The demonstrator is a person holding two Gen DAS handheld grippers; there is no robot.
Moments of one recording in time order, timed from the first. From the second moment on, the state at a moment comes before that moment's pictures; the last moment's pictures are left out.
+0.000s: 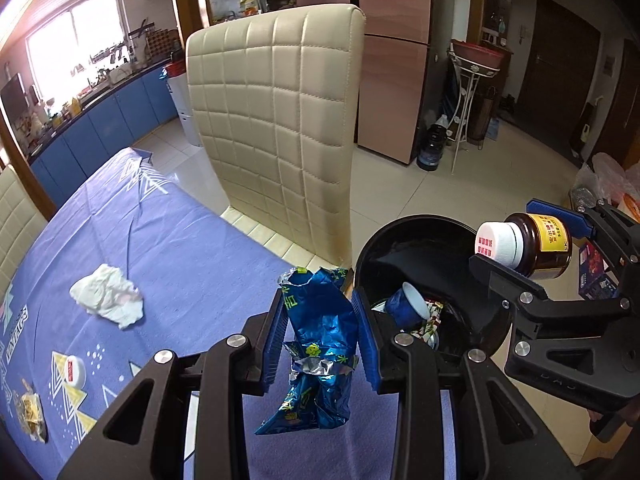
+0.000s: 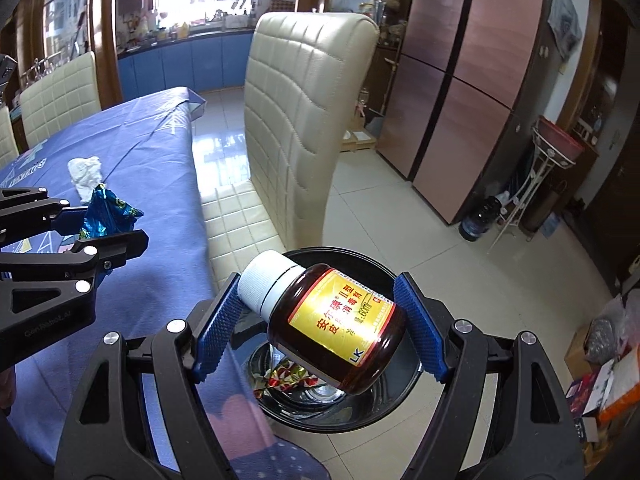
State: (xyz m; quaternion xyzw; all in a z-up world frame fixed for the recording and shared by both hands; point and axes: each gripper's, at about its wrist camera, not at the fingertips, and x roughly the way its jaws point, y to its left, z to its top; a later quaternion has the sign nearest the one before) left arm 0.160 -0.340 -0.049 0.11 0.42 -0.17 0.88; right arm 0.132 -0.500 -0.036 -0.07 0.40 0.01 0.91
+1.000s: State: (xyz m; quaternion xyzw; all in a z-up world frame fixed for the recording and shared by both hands) left arm 0.183 -0.432 -0.059 0.12 0.43 -0.25 0.86; right arm 0.115 -0.579 -0.050 -0.01 0.41 -0.10 0.91
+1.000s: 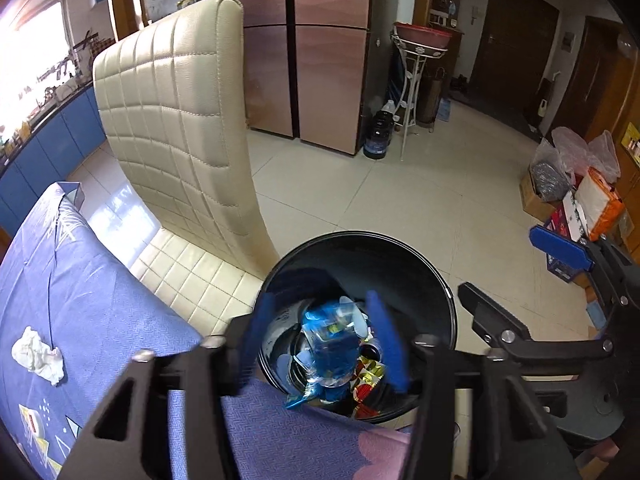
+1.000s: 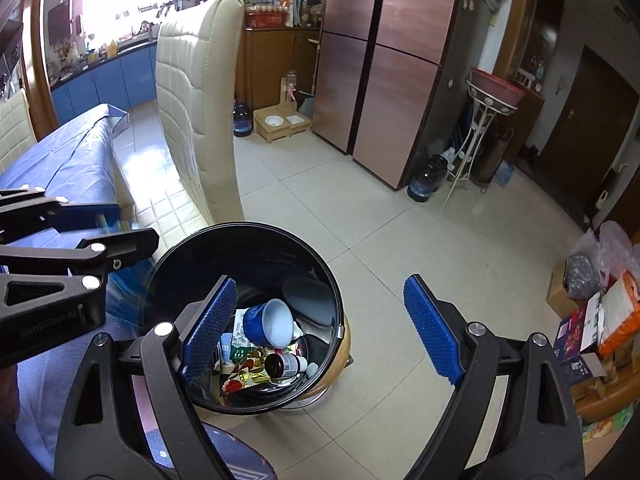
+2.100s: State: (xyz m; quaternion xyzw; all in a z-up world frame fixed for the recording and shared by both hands) left arm 0.171 -0.318 -0.040 0.06 0.43 -0.13 0.89; right arm 0.133 -0.483 -0.032 -0.06 0.39 0.01 0.92
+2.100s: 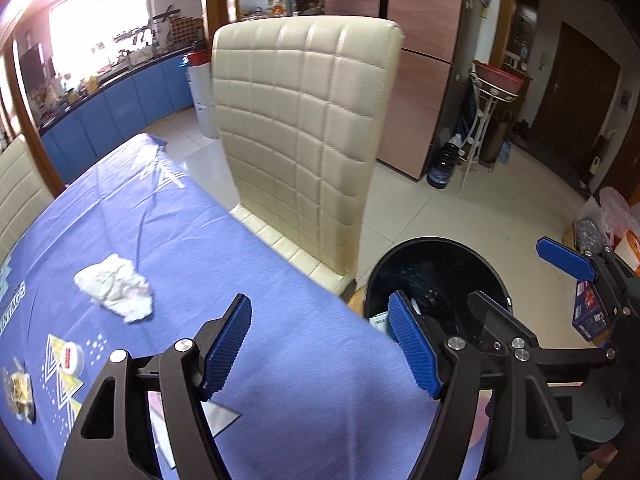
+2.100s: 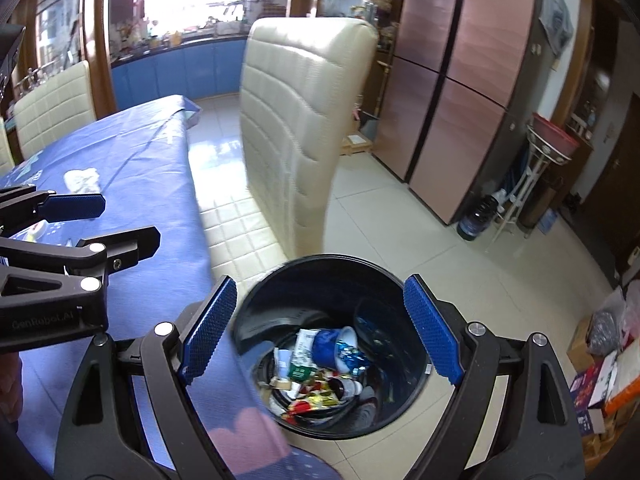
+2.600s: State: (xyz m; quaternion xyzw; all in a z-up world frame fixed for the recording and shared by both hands) left arm 0.143 -0.209 -0.030 0.02 0.42 -0.03 0.91; right arm 0.135 -0.386 -0.025 -0.10 0.37 0.10 0.92
